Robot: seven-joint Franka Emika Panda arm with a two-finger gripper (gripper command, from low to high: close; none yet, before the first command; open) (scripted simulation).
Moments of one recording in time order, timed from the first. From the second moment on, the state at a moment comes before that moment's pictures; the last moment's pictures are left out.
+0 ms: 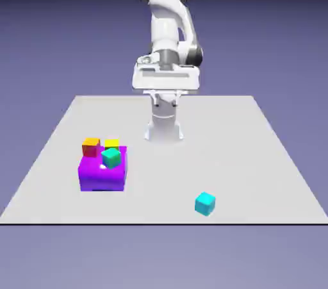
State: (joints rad) arm -0.03 -0.57 0.04 -2.80 -0.01 3.03 0.72
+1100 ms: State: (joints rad) arm -1.09 -0.45 1.24 -2.66 -0.29 2.97 0.06
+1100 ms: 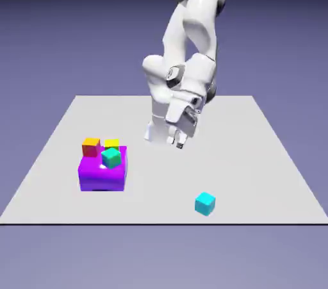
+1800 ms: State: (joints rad) arm -1.76 -0.37 2.00 -2.57 -0.47 2.93 -0.36
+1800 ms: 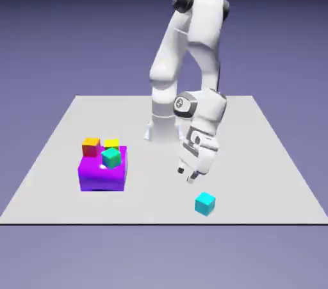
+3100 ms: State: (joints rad) arm -2.31 -0.31 2.60 -2.49 -0.63 2.87 -0.73
